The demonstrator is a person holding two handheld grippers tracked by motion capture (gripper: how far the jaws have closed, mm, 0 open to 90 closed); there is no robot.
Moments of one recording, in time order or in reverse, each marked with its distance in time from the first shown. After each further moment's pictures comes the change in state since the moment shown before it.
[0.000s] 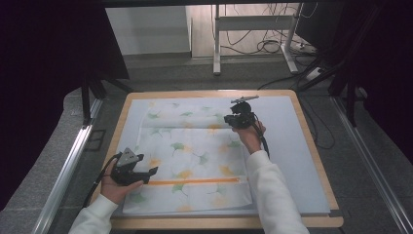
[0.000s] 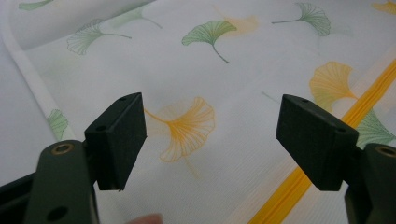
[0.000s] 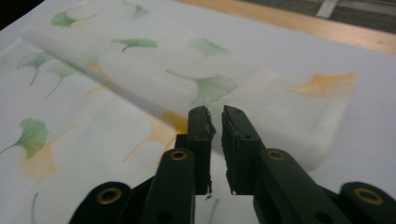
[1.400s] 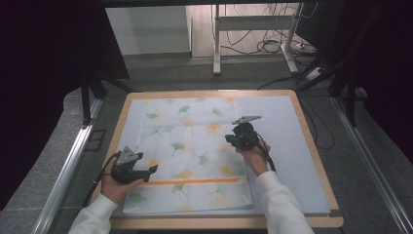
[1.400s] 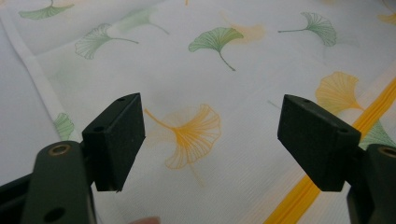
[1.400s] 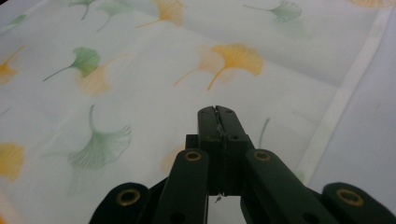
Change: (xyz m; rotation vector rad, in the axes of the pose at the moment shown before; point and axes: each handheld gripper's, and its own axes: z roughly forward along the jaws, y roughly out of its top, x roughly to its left) left arm 0.002 0.001 0.001 -0.023 0.016 -0.022; right arm 0.028 -0.057 -0.036 0.022 0.071 -0.079
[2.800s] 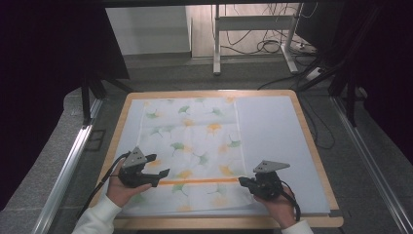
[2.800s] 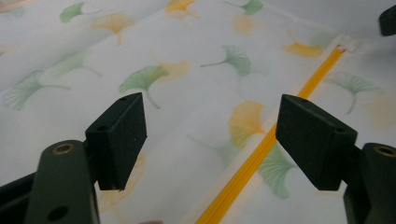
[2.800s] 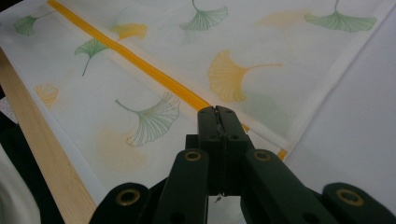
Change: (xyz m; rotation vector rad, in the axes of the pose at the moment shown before) left arm -0.045 0.033 -0.014 -0.047 -0.160 0.090; right arm 0.045 -0.110 -0.087 -0.019 0.123 -0.011
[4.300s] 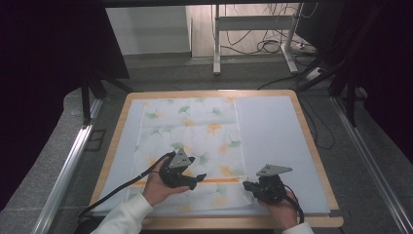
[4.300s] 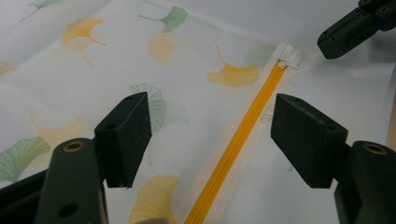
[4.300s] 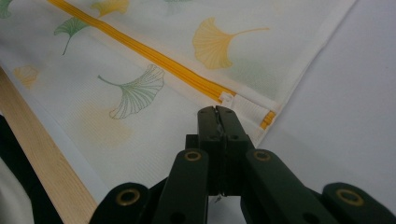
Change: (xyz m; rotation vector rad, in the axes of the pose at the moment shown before) left arm -0.059 0.040 0.073 0.068 -0.113 0.123; right arm -0.005 -0.015 -0.001 0.041 -0.030 0.041
